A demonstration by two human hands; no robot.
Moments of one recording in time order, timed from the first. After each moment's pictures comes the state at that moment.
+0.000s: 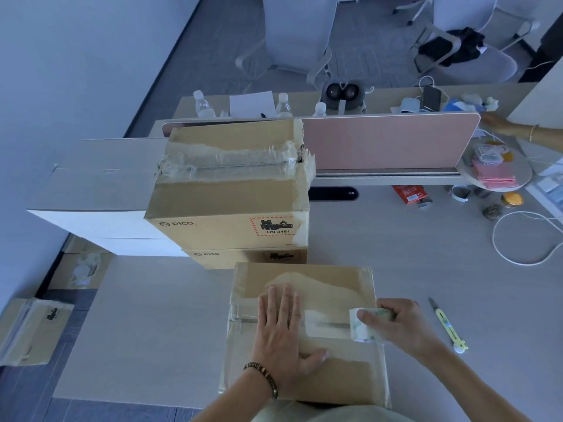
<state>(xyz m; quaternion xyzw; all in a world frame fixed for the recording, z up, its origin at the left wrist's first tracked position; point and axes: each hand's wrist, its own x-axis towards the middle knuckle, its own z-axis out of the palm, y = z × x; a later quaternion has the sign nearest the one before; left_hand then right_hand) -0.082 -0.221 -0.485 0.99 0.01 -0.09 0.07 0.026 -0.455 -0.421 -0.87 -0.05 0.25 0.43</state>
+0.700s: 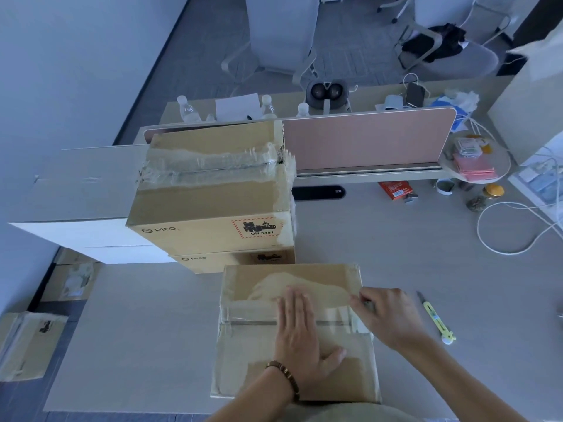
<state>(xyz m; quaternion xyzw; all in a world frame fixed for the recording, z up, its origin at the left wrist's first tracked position) -0.067 -0.279 -0.489 0.99 0.00 -0.09 0.08 0.031 -0.452 -0.412 -0.95 -0.14 0.12 0.24</state>
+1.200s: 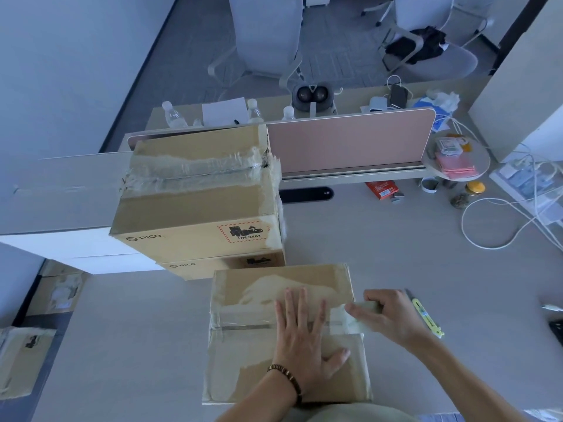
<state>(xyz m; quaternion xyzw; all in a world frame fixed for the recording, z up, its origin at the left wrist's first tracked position) -0.061 -0.295 -0.486 0.99 -0.04 -0.07 0.07 0.034 -0.482 -0.412 -0.88 -0.10 0.20 0.41</state>
